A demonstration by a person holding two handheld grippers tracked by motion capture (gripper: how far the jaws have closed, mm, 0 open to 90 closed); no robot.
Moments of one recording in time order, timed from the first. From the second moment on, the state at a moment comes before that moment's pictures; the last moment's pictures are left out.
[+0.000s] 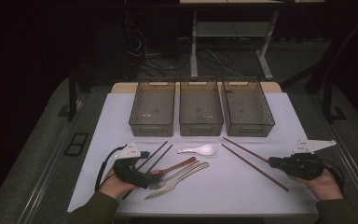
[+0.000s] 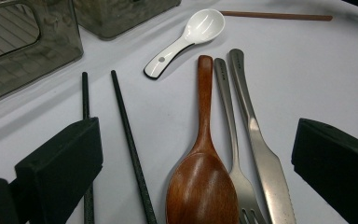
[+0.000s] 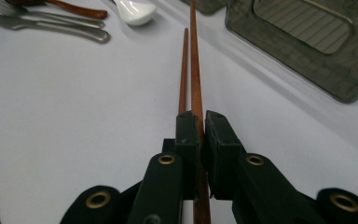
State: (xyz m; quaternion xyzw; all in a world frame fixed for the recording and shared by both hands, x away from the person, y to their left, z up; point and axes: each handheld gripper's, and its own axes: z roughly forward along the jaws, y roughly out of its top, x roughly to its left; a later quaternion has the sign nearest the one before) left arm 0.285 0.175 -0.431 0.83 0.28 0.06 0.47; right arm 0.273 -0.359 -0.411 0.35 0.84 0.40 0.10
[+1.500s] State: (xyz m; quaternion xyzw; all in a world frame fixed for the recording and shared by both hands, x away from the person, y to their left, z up) left arm 0.285 0.174 -0.432 0.83 0.28 0.05 0.48; right arm 0.315 -0.297 -0.373 0.32 0.83 0.45 0.10
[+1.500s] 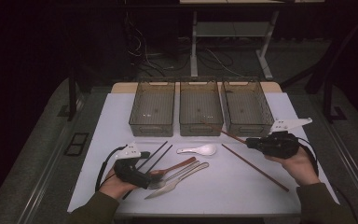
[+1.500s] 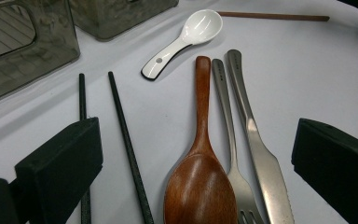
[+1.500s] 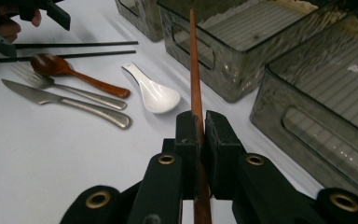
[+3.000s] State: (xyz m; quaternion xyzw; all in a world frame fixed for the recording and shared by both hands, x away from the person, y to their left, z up) left arm 0.282 0.175 -0.431 0.83 0.28 0.05 0.49; right arm 0.379 -0.176 -0.359 0.31 0.84 0.44 0.10
